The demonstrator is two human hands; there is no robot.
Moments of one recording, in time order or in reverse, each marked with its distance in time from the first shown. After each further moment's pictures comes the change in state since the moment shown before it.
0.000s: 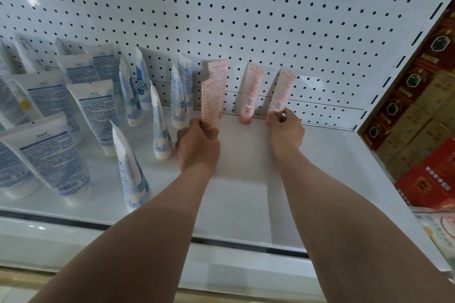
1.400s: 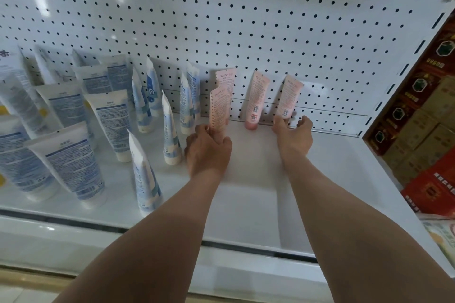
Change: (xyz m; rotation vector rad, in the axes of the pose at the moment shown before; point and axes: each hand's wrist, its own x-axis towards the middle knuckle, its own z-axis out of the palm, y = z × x) left_hand -0.008 0.011 -0.008 0.008 -0.003 -0.010; right_hand -0.015 -0.014 -0.010 0.124 0.040 0.133
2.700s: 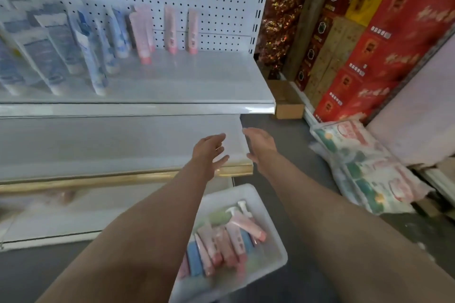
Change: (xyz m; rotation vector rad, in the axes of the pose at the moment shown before) left_hand -0.354 -0.023 -0.014 -0.847 -0.720 -0.673; right_hand -0.264 0.101 -0.312 0.100 -0.257 0.454
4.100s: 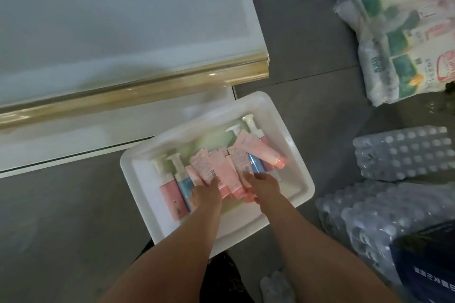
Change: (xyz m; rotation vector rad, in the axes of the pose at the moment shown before) left_hand 0.116 -0.329 -0.145 0.821 0.533 -0.626; right_hand 0.081 0.393 0.001 -0.242 0.036 0.748
